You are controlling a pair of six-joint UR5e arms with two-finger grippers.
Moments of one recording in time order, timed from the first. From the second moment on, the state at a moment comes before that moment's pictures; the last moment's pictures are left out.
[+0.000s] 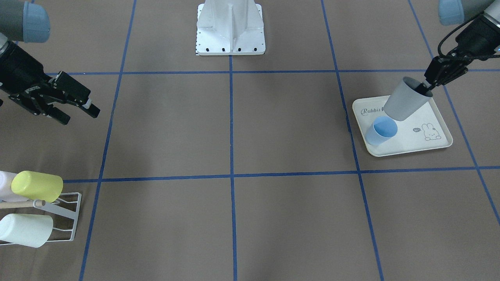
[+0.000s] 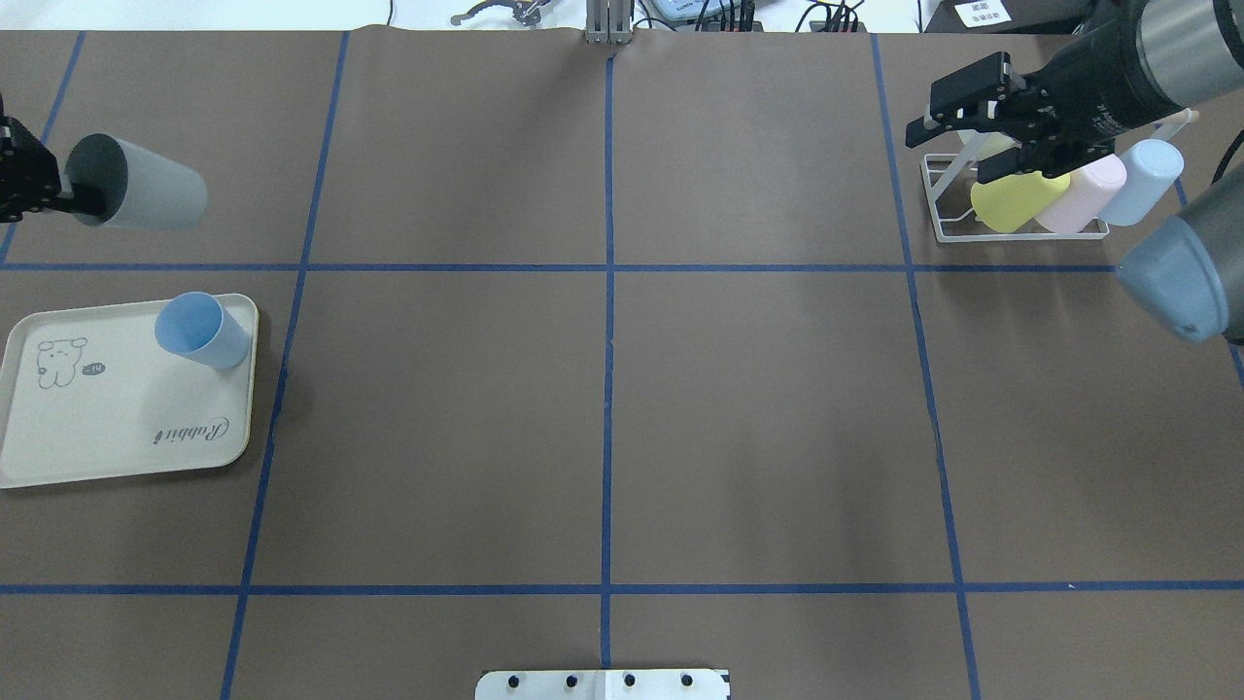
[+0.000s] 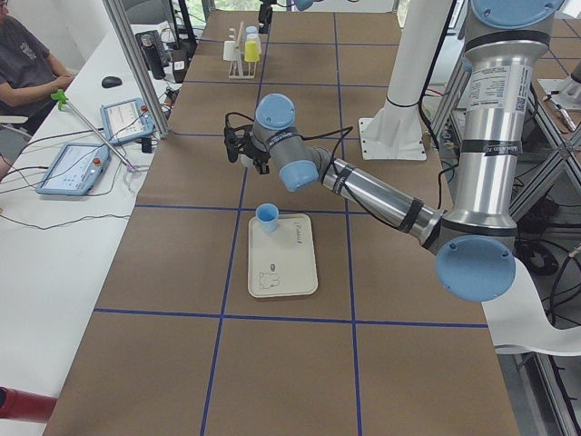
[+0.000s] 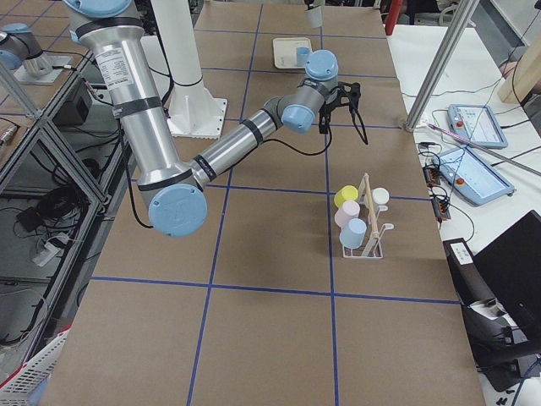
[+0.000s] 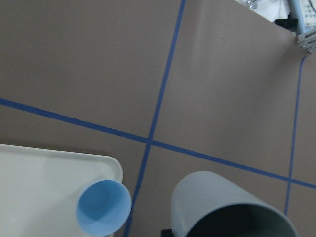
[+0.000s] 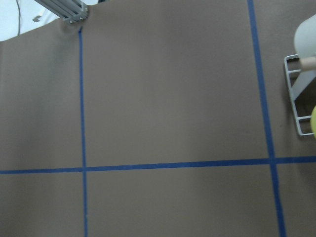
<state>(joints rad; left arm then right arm) -1.18 -1.65 -1.97 -2.28 -2.42 -1.43 1.08 -1.25 1.89 -1.05 2.37 1.31</state>
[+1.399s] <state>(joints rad) -0.59 -1.98 -1.62 -3.51 -1.75 -2.54 0.71 -1.12 1.77 -0.02 1.98 2.05</state>
